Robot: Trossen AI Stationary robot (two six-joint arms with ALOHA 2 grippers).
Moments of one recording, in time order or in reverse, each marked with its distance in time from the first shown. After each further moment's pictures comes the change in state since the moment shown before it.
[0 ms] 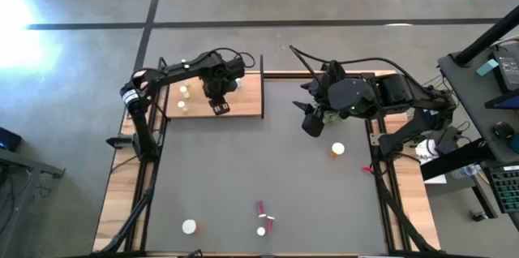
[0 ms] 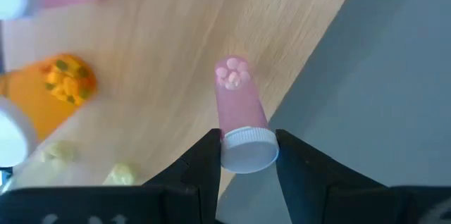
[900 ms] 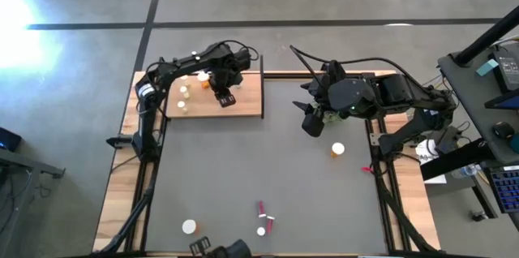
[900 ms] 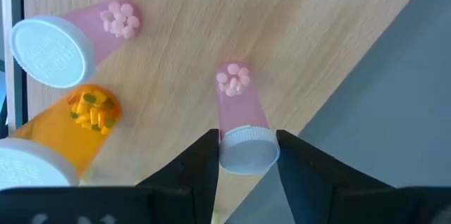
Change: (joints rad) left arm 0.054 0.172 0.213 -0.095 0.012 0.027; right arm 0.000 0.000 0.000 0.000 0.000 0.000
